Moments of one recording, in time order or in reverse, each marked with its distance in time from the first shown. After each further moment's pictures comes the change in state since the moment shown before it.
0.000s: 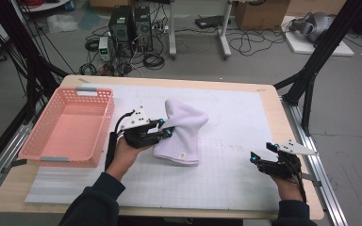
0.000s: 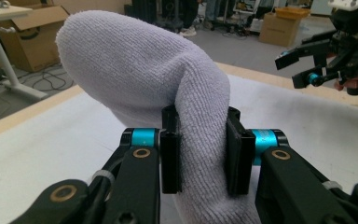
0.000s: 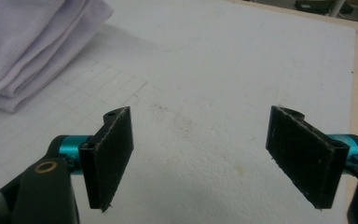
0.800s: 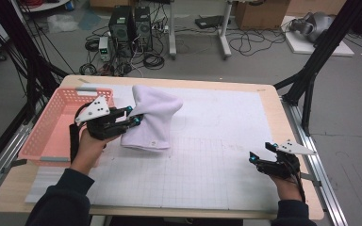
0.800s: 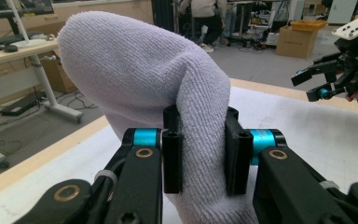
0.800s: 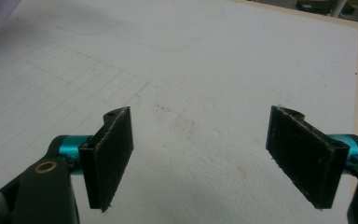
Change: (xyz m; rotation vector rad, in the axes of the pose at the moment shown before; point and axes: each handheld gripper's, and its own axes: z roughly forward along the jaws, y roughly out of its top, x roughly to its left) left arm 0.036 0.020 -0.082 -0.066 0.071 0.056; right arm 0.002 0.001 0.002 0.003 0.003 -0.009
